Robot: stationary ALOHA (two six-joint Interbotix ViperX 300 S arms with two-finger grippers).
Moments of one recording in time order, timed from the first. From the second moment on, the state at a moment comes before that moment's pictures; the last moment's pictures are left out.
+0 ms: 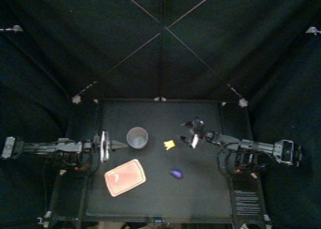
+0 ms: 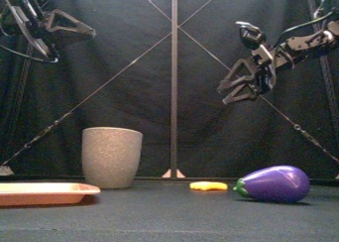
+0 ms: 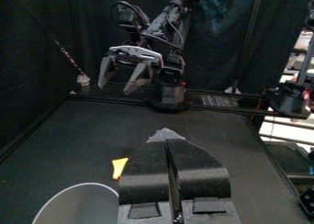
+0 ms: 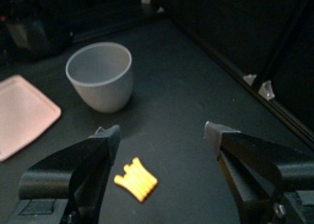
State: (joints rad) left arm 0.08 -0.95 1.19 -0.05 -0.26 0.00; right arm -0.39 -0.47 0.96 0.06 -0.24 0.02
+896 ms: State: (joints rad) left arm 0.13 -0.95 1.19 -0.03 -0.26 0.01; right arm -0.21 0.02 0.50 -0.10 0.73 -0.17
